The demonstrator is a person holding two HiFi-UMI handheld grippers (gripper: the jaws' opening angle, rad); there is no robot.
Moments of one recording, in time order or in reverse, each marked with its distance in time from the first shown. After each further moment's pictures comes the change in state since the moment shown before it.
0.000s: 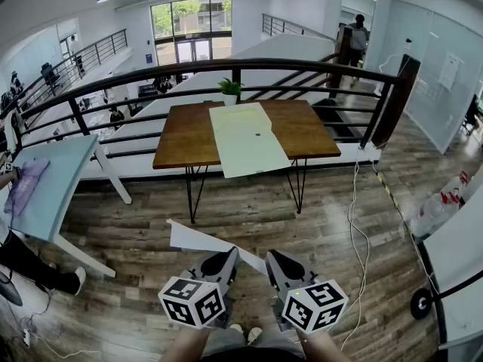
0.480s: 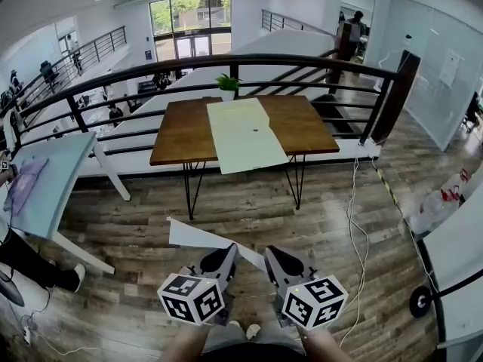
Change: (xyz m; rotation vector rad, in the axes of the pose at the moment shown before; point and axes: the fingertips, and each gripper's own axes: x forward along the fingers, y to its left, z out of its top) left arm 0.009 -0.005 -0.004 -0.015 0.001 0.008; right arm -0.002 -0.009 0.002 -0.007 0.000 0.024
